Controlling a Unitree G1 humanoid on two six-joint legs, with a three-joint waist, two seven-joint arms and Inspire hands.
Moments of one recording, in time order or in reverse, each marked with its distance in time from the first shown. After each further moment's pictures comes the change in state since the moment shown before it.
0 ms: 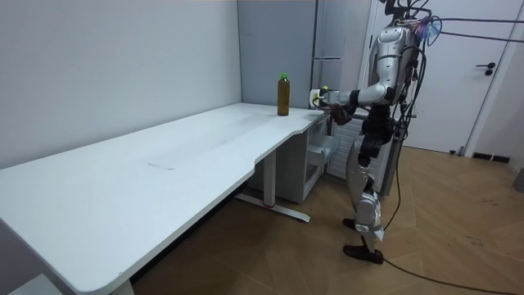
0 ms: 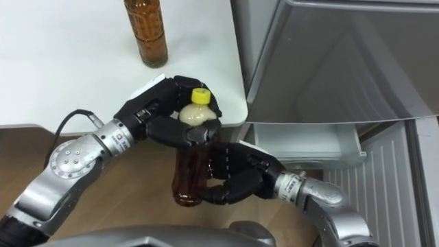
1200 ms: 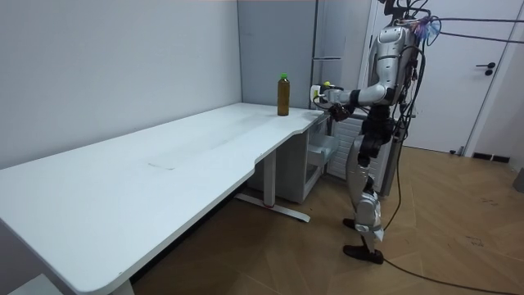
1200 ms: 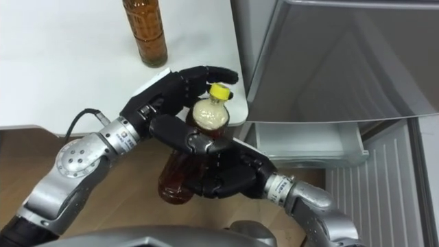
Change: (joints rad) left arm 0.000 -0.057 0.010 0.000 -0.036 -0.052 -0.015; right arm 0.004 0.036 0.029 0.000 0.122 -0.004 -0.030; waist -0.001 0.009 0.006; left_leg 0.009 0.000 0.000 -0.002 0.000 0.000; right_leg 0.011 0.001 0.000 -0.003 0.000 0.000
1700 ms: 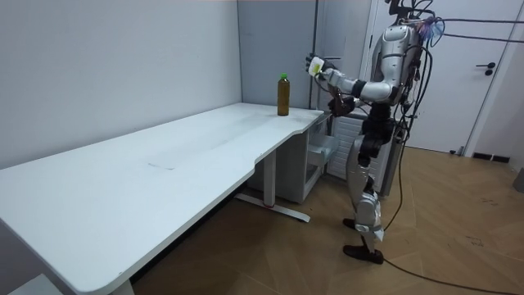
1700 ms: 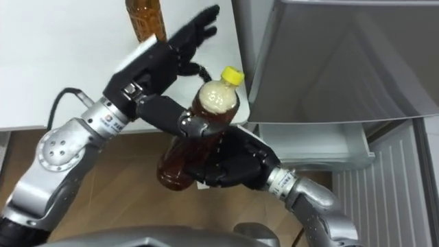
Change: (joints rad) left arm -0.002 -0.032 0.219 -0.313 0.015 -0.072 0.043; right arm 0.069 0.012 -0.086 -0.007 0.030 -0.062 0.042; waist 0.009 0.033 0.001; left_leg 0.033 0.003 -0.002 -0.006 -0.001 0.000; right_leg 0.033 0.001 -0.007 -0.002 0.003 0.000
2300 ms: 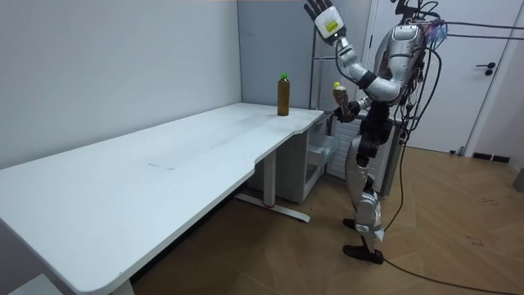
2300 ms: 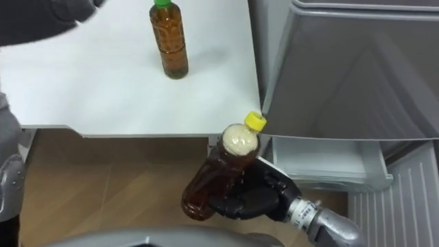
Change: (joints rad) left arm -0.016 -0.043 0.395 -0.203 0.268 -0.278 0.479; right arm 0.173 -0.004 -0.140 0.001 -0.187 -0.022 0.025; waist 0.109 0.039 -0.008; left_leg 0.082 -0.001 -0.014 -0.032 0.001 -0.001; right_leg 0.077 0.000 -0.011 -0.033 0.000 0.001
